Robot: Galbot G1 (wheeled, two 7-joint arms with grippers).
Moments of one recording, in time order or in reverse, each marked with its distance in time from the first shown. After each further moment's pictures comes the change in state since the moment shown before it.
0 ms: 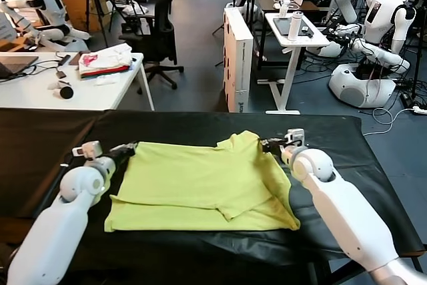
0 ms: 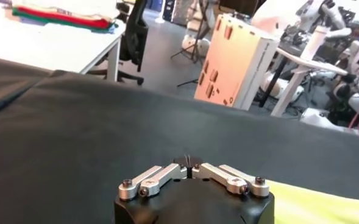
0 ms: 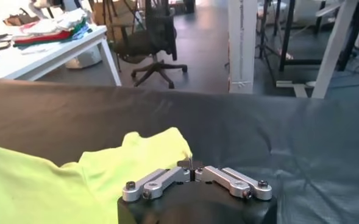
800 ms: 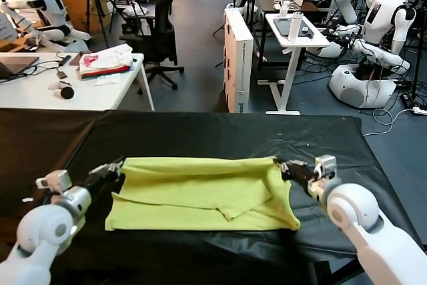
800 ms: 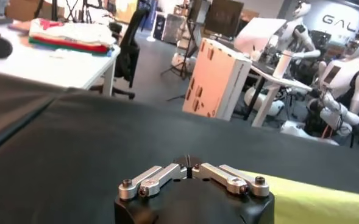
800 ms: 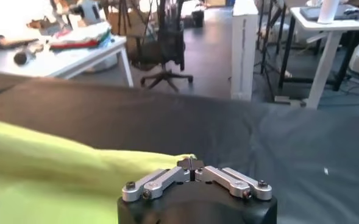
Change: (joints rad) left arm 0.443 0.020 -0.287 -0.402 -0.083 0.032 -0.029; right arm -0.441 -0.176 0.198 0.447 0.039 -0.144 0.115
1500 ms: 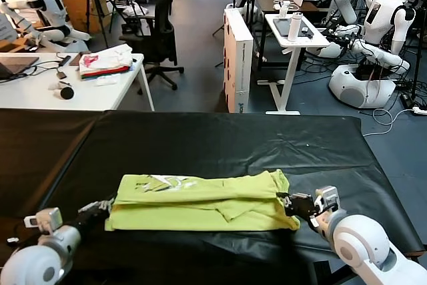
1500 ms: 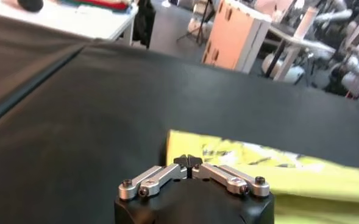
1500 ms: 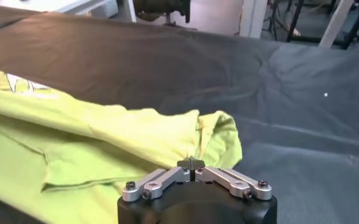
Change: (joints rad) left arm 0.243 -0.053 -0.075 -0.056 0.077 0.009 0.008; right arm -0.106 -0.018 0.011 0.038 -0.006 -0.001 -0.003
